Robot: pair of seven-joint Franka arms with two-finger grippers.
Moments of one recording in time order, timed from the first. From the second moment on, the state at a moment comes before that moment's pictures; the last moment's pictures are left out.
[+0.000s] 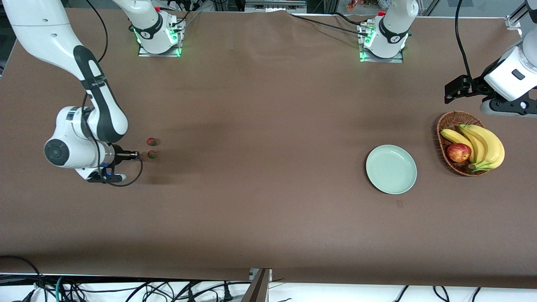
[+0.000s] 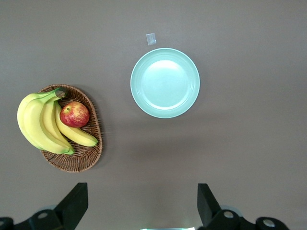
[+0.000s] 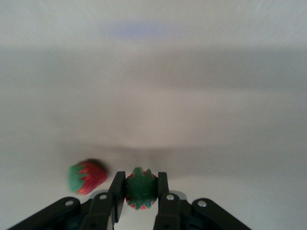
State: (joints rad) left arm 0.18 0.01 -0.24 -1.61 0.04 1.51 0.02; right arm -0.04 0.56 0.02 -1.77 0.02 2.08 -0.05
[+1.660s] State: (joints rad) left arm 0.19 0.09 -0.23 -1.61 0.04 1.57 0.02; right arm 0.83 0.91 0.03 -1.36 0.16 2.62 1.16
